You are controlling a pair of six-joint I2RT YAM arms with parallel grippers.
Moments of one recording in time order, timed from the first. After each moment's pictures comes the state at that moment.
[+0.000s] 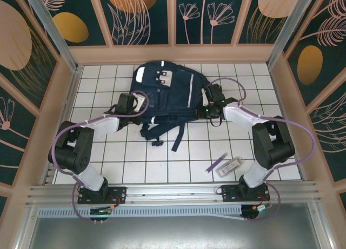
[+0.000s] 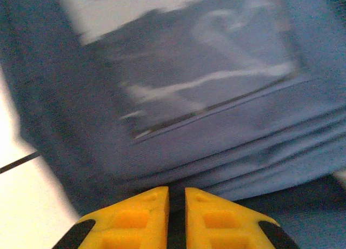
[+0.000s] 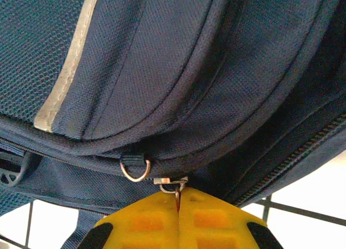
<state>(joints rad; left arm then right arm) -0.31 1.64 0.83 -0.04 -0.01 0.08 0.42 1.64 1.05 -0.41 -0.15 0.31</state>
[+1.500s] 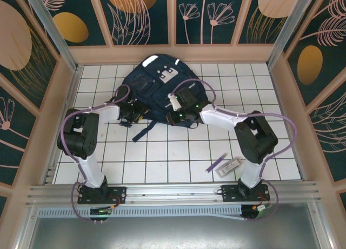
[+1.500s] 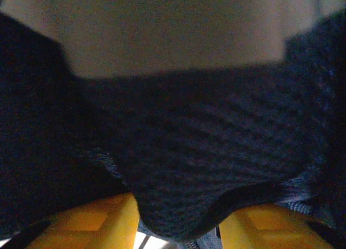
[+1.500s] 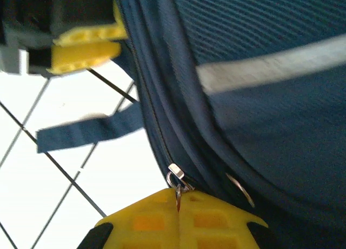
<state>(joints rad) -0.23 1.84 1.02 -0.19 0.32 -1.05 0.71 1.78 1.17 -0.30 -0.23 0.22</state>
